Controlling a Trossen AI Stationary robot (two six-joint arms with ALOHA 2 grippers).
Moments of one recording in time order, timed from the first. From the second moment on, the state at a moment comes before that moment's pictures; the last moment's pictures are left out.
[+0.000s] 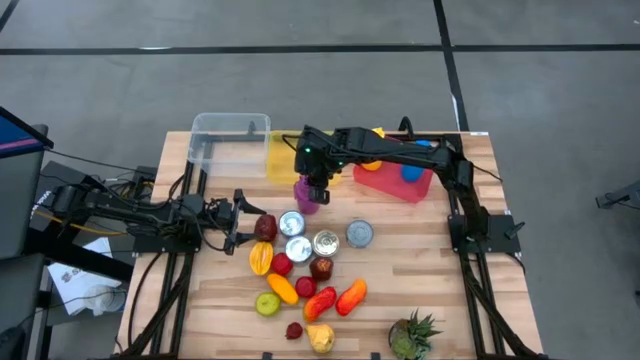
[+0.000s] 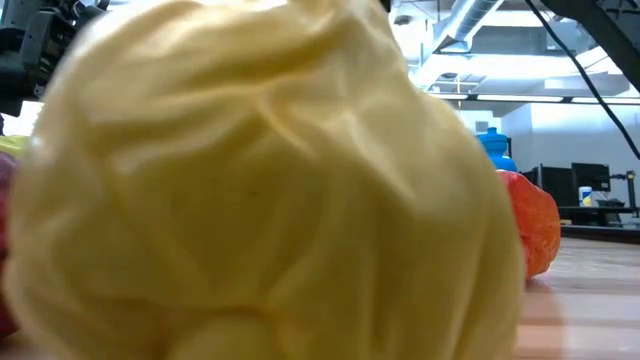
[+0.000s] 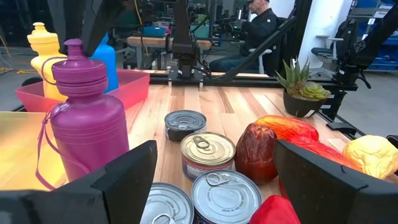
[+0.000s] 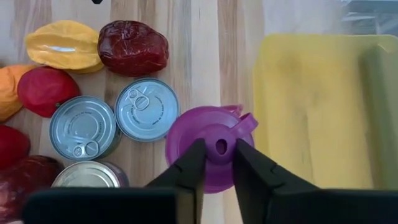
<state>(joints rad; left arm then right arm) -0.03 0.57 0.01 0.50 0.00 -0.04 -0.21 2.08 2.07 -1.00 -0.07 -0.19</state>
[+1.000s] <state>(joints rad) -0.03 0.57 0.01 0.50 0.00 -0.04 -0.16 2.08 2.07 -1.04 -0.05 -0.18</state>
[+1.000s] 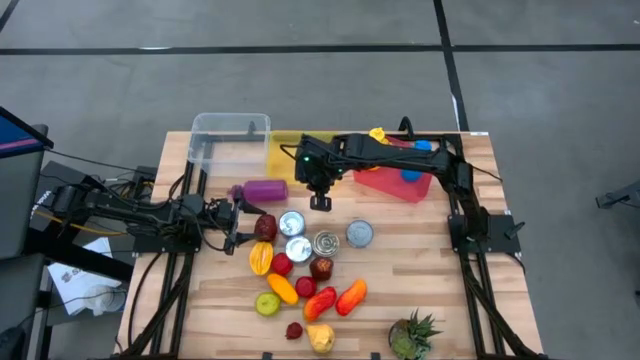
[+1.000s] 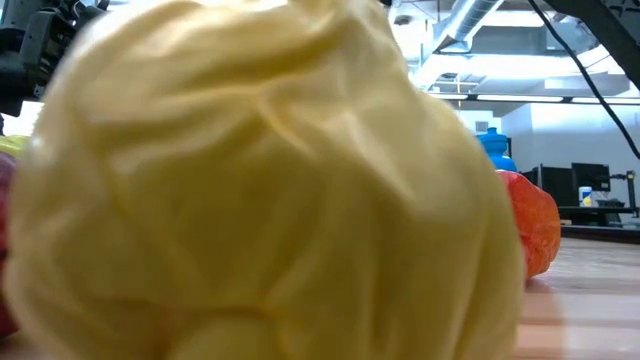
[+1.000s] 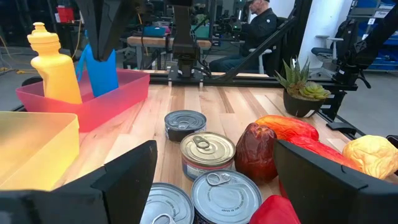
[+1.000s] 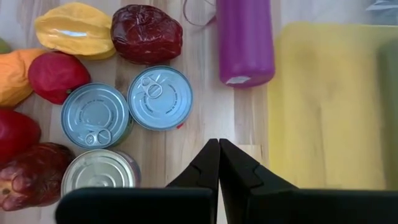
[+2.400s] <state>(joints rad) -0.10 0.81 0.21 -0.16 -0.66 -0.06 -0.01 2.08 2.07 -0.90 0.10 -0.20</state>
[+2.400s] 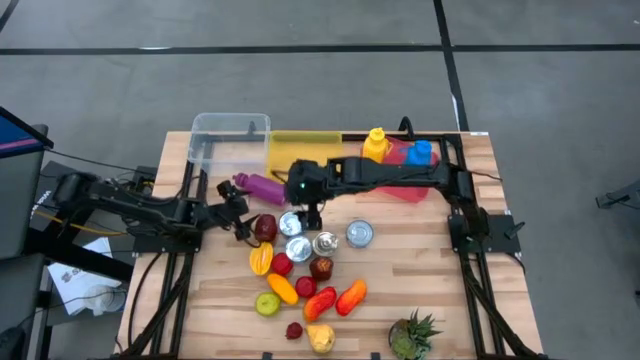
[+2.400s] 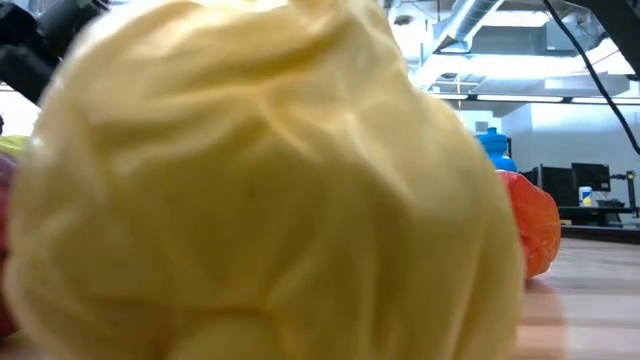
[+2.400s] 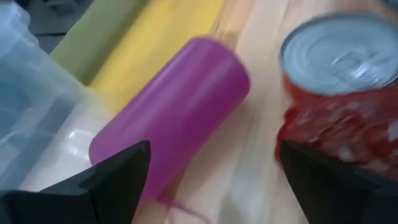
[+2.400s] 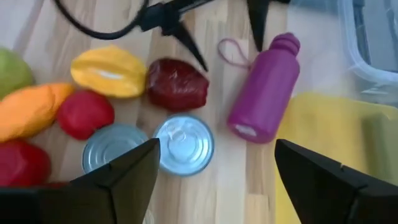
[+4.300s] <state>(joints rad) 0.18 1.04 0.21 0.26 -0.20 -0.03 0.15 2.08 2.07 -0.76 0.13 -0.23</state>
